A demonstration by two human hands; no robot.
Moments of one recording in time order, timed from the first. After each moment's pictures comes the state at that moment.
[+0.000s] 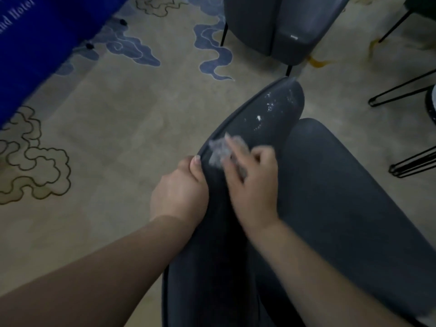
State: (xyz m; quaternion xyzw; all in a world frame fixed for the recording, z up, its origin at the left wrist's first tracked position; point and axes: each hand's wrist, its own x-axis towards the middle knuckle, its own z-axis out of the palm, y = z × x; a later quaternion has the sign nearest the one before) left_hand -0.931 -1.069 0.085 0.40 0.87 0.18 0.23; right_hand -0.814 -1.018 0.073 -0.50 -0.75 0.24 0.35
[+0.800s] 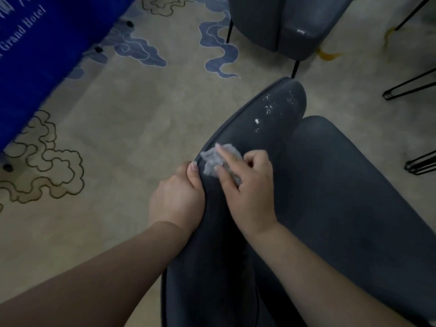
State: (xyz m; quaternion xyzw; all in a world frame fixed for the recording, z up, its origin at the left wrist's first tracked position) left_hand -0.932 -1.067 0.087 0.40 0.87 0.17 0.23; right_hand -0.813 -1.014 0.076 -0.49 -0.76 0.26 0.34
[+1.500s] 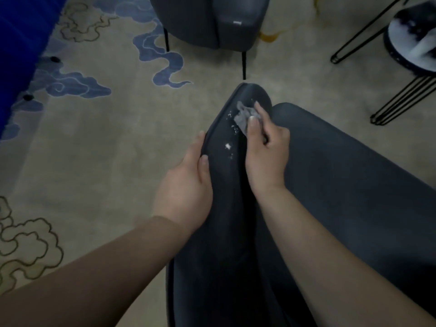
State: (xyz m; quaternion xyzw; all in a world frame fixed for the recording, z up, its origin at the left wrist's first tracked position) left_hand -0.941 -0.965 0.079 0.57 0.72 0.22 0.31; right_hand -0.809 -0.907 0.057 -0.69 -0.44 0.33 0.47
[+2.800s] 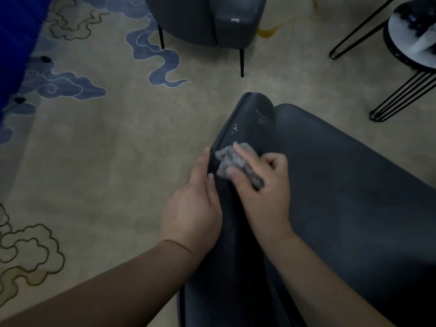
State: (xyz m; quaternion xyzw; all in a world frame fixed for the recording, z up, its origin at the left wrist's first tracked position) left_hand -0.937 -0.963 0.089 0.58 0.72 0.22 0.32; right_hand -0.817 -0.943 0.060 -0.63 -0.55 0.31 0.45
